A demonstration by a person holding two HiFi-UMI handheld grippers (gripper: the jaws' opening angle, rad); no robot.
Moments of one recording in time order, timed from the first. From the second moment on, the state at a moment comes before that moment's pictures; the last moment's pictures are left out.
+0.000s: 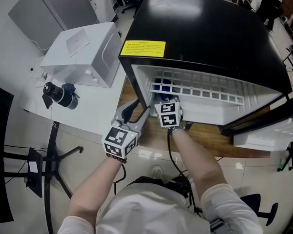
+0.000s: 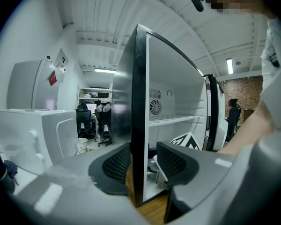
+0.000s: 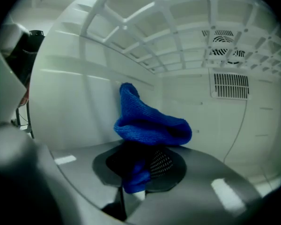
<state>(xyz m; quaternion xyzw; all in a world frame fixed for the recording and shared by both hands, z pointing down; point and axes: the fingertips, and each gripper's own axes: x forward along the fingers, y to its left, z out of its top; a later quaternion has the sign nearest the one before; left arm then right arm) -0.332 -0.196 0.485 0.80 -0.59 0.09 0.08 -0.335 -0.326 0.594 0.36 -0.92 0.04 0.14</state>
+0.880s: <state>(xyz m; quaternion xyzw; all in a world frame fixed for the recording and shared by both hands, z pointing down) -0.334 -0.196 0.485 0.80 -0.59 0.09 0.06 -0.325 -0.366 0.598 0.40 -0.90 0.02 0.14</state>
